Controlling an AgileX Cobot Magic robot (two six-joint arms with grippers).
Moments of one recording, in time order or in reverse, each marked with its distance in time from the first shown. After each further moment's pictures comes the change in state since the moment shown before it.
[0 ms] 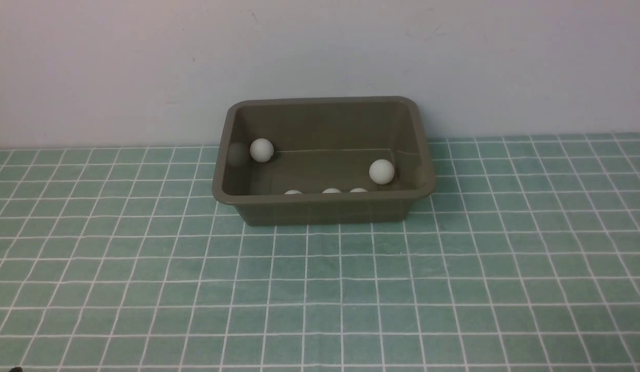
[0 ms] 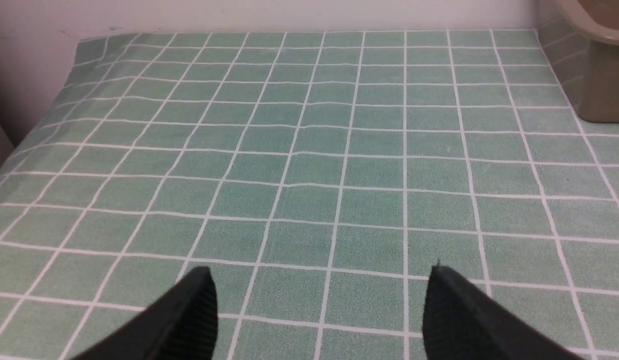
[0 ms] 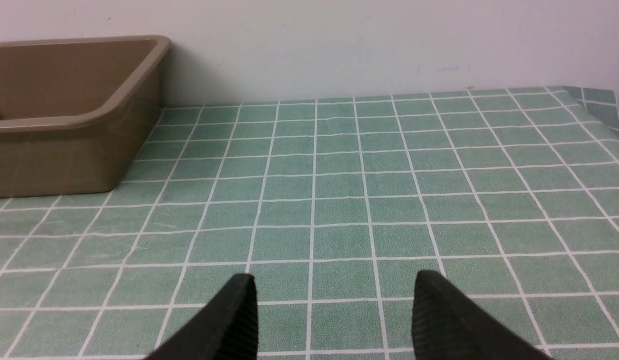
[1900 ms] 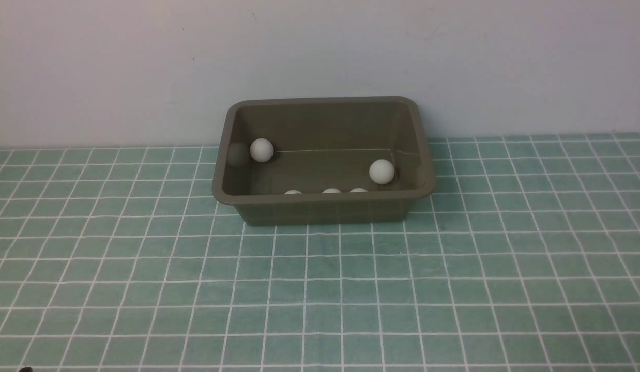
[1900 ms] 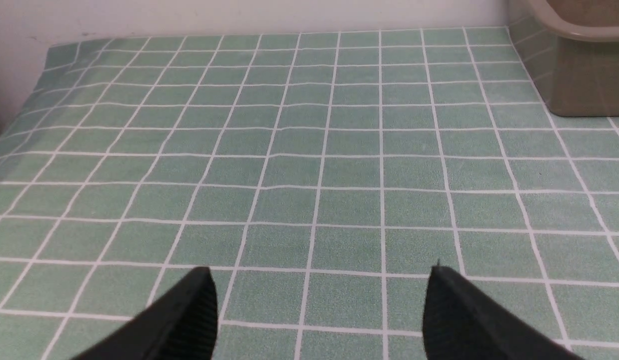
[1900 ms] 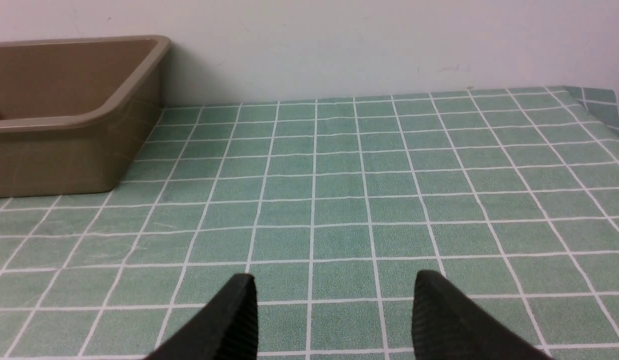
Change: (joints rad) right arm 0.000 0.000 0.000 -0.001 0.000 0.000; left arm -0.047 0.000 0.000 0.000 0.000 0.000
